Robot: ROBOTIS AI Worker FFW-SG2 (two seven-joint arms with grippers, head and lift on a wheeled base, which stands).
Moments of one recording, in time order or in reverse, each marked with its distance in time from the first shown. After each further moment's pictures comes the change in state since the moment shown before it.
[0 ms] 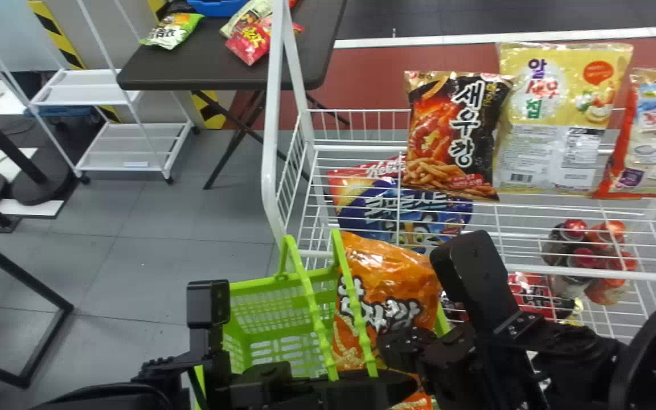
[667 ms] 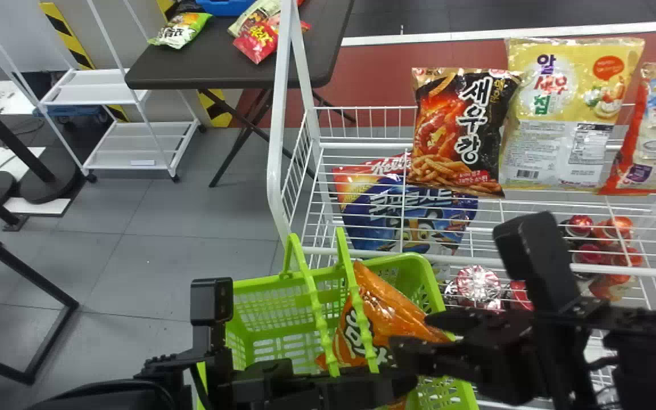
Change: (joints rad) left arm 0.000 0.000 0.006 0.003 -0.003 0.003 0.000; right arm 0.045 -0.015 -0.230 -0.057 -0.194 0.032 0.022
